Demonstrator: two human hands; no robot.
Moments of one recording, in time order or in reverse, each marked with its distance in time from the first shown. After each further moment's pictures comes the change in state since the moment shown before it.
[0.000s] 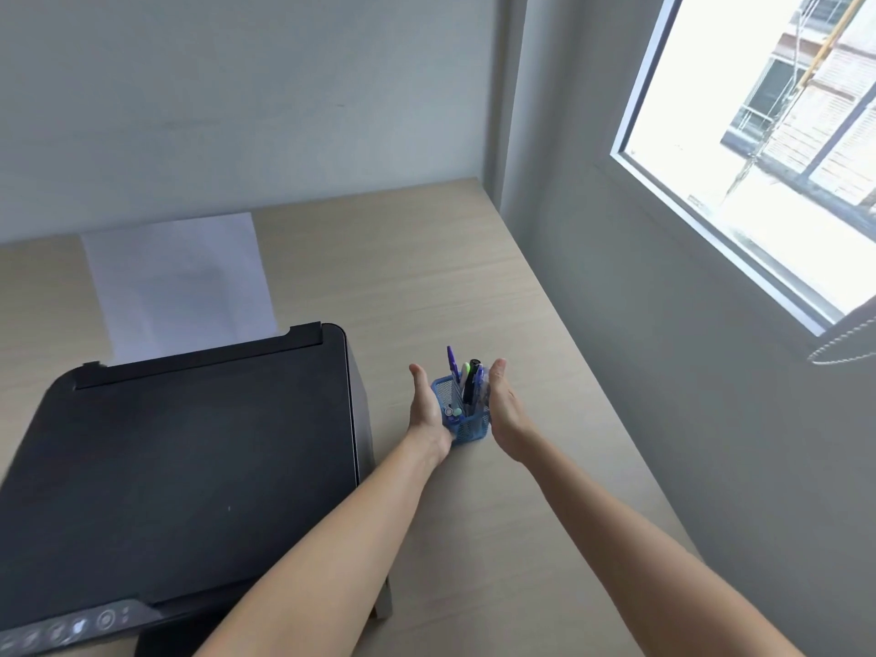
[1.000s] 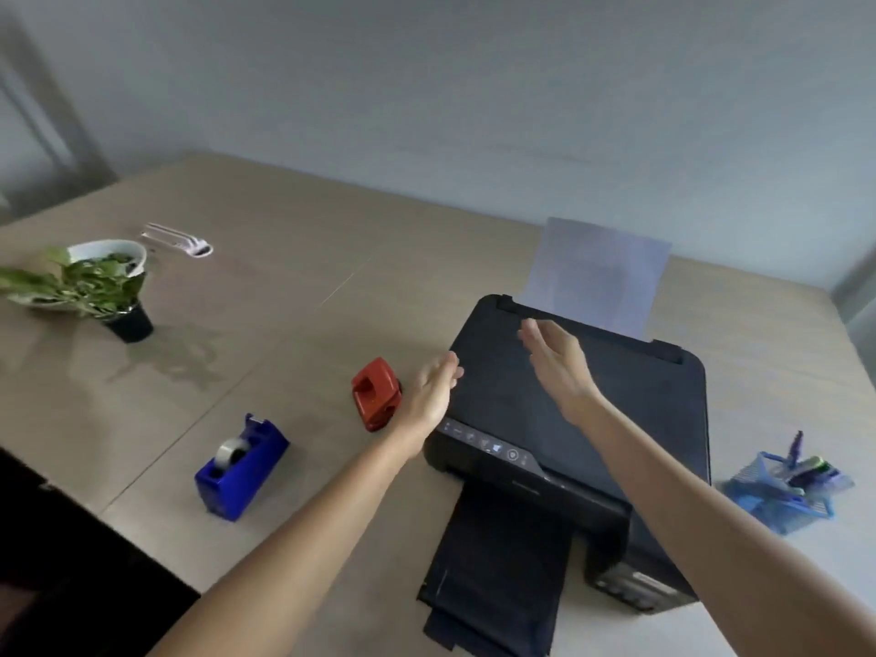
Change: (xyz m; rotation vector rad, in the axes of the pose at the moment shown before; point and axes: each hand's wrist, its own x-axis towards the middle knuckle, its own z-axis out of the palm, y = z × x) left_hand -0.240 0.091 -0.362 0.285 0.458 0.581; right_hand -0.180 -0.067 0.348 -0.521 -0.366 -0.458
